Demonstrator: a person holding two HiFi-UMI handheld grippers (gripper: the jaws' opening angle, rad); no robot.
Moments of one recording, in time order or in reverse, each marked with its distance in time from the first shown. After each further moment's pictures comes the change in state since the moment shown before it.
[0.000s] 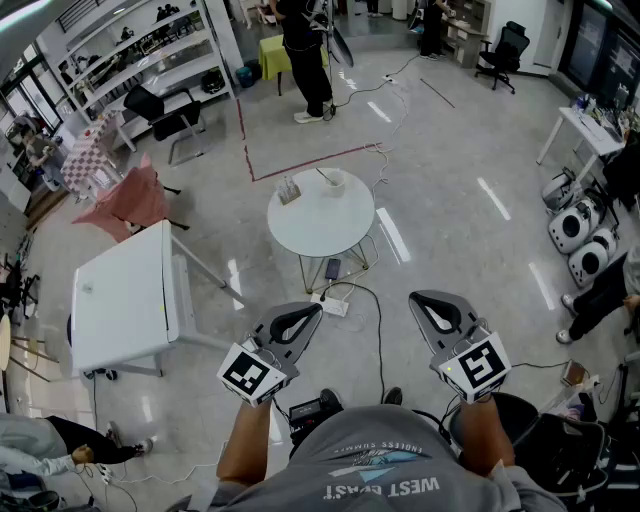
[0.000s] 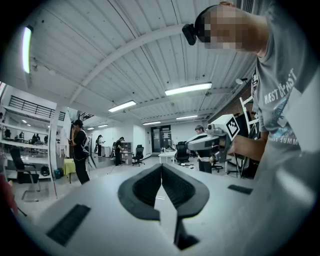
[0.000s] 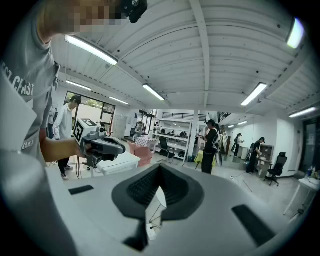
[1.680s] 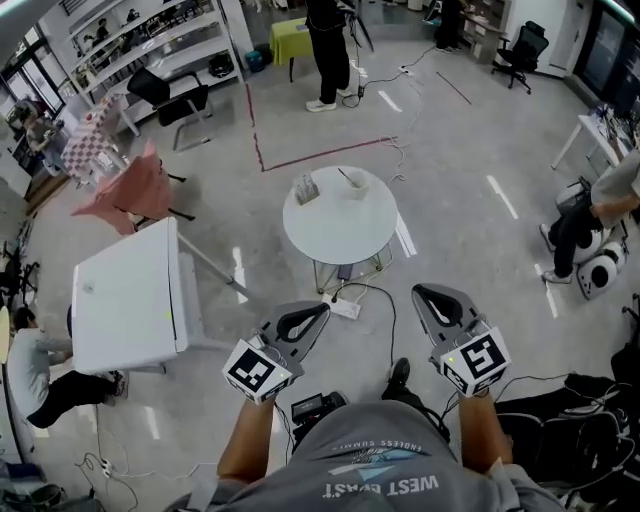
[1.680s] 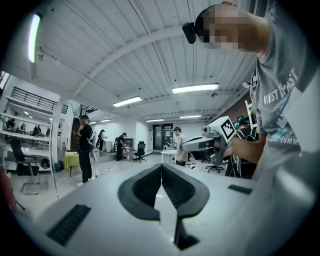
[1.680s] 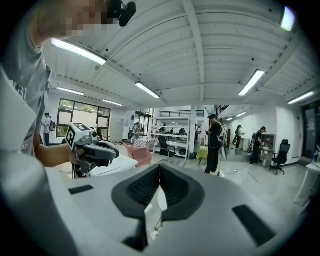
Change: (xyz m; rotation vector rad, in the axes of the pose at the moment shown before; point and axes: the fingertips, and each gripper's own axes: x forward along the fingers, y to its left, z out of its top) left arm 0.003 0.087 -0.029 -0.057 0.018 -0.003; right arm 0.108 -0.022 -0.002 0.088 0.009 0.000
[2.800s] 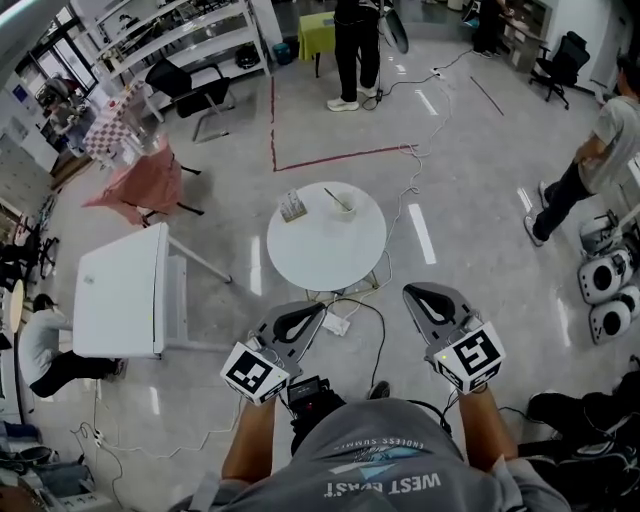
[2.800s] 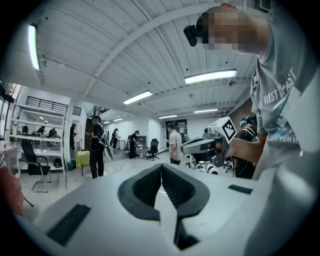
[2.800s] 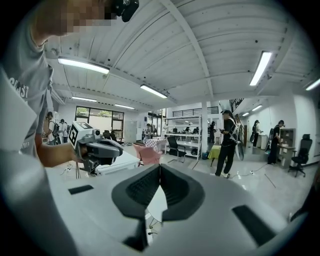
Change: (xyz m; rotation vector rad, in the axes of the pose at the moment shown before) left arm 0.160 0.028 0.010 -0.009 0.042 0.178; right arm 0.032 -0.165 -0.018 -0.009 -0.006 0.212
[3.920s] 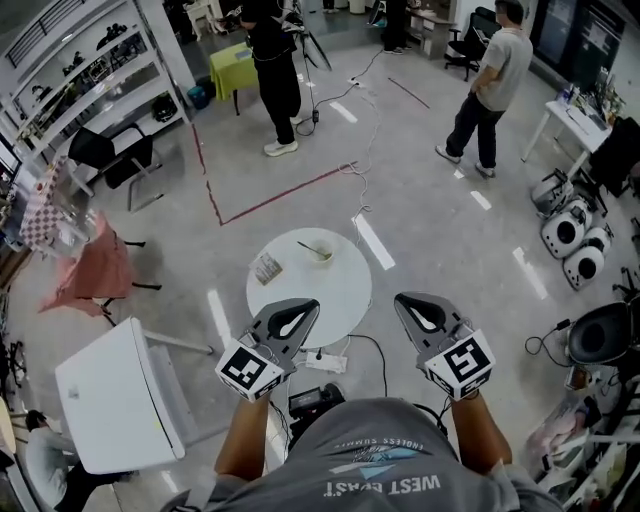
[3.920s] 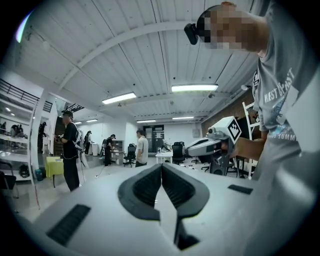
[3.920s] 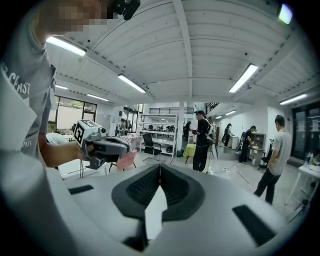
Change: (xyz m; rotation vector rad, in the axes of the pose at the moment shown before) left arm 0.066 0.147 0.005 0.050 -0.064 -0.325; right arm 0.098 -0.040 0.021 0.030 0.043 -0.319
